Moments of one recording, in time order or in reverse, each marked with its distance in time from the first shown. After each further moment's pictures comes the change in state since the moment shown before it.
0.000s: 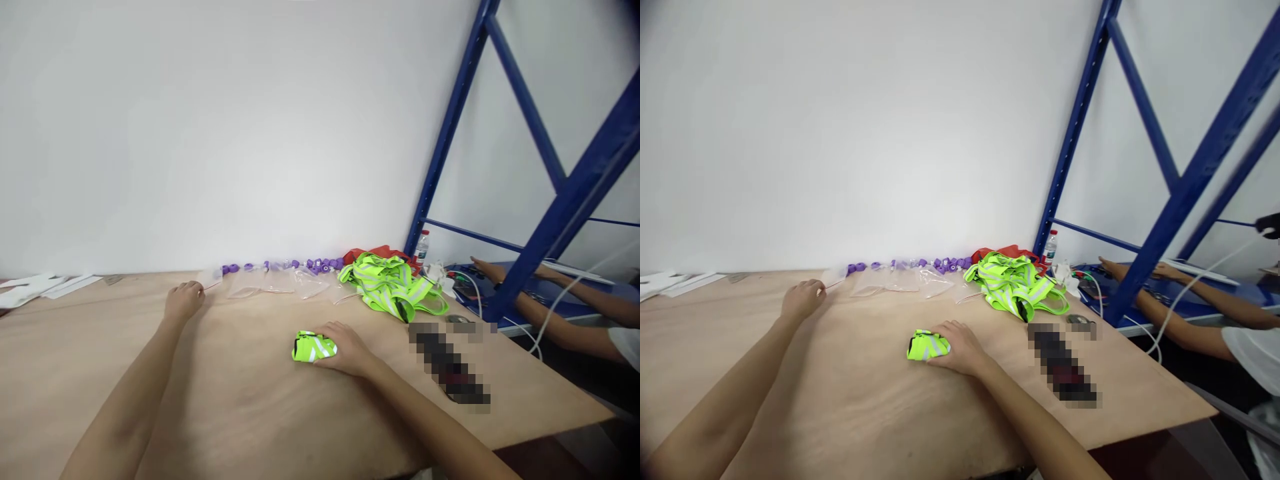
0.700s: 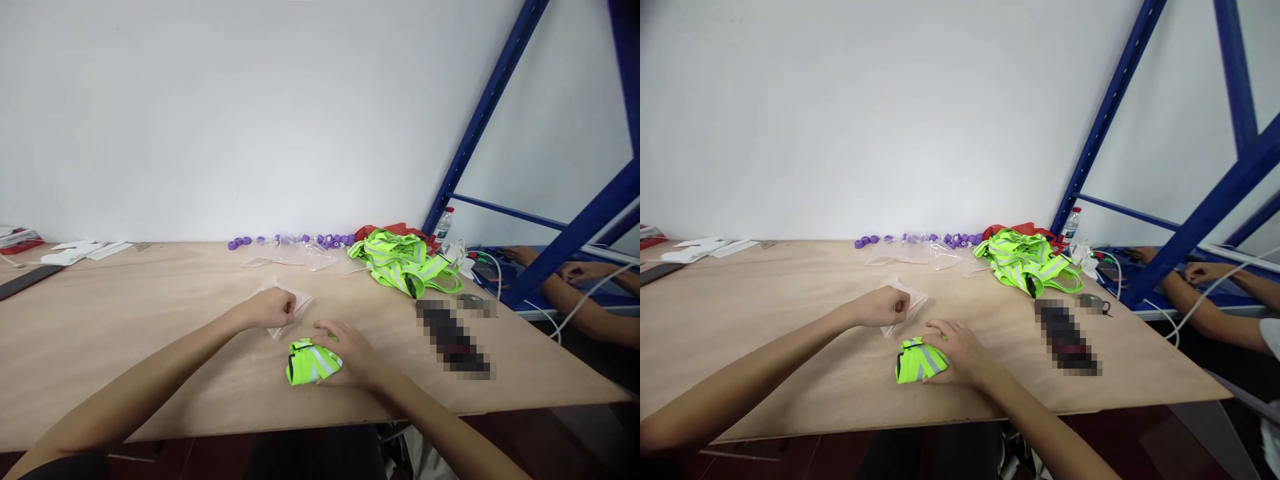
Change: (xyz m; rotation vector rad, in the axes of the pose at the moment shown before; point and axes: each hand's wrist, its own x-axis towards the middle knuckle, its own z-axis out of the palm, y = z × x) left_hand -0.110 0.184 -0.100 -0.456 -0.604 0.543; right_hand -0.055 -0.050 0.003 -0.012 -0.134 -0.207
